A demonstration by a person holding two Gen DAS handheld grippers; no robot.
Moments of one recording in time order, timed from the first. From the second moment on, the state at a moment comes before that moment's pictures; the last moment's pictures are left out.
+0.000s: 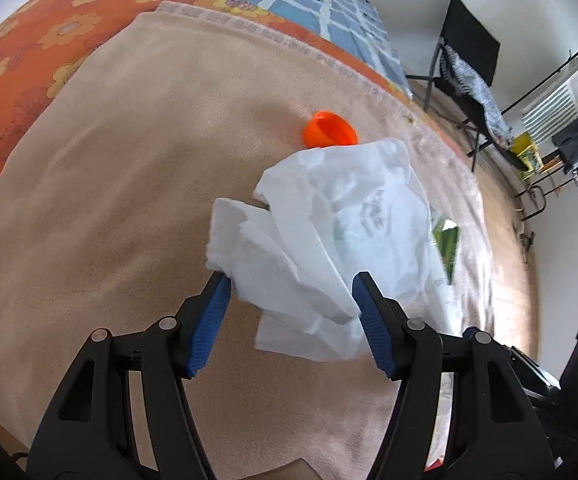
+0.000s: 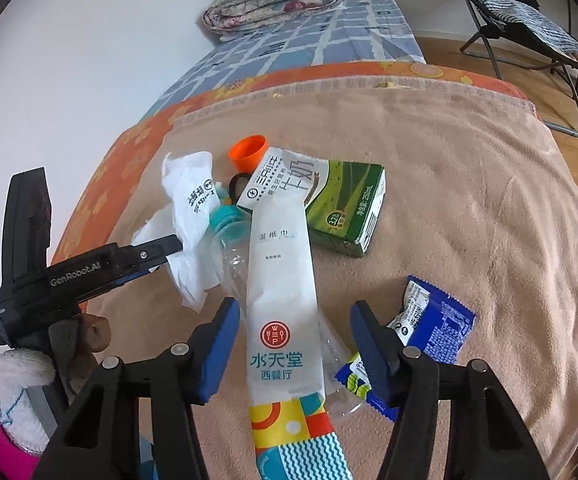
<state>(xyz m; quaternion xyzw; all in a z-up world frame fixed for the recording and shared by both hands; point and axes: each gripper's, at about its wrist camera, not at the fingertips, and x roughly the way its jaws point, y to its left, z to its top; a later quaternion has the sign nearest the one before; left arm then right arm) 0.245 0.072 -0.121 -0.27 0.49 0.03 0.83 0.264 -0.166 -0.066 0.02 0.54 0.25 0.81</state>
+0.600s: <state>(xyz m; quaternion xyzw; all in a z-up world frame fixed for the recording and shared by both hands) 0.234 0.080 -0.098 -0.28 0.43 0.00 0.86 0.264 -0.172 -0.065 0.05 0.52 0.26 0.81</state>
